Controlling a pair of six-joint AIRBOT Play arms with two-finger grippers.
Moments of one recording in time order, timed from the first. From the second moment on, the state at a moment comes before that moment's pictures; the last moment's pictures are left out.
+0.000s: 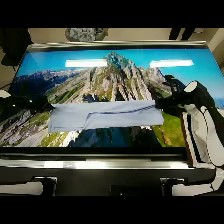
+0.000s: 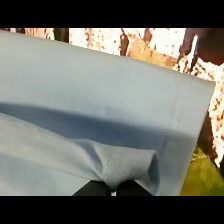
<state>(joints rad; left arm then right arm) 0.32 -1.55 1.25 0.93 -1.21 -1.36 -0.14 -1.64 1.34 -1.11 1.08 1.05</state>
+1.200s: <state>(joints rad) 0.06 -1.39 1.35 0.93 -1.25 -1.37 -0.22 -1.80 1.43 -0.96 1.31 1.06</state>
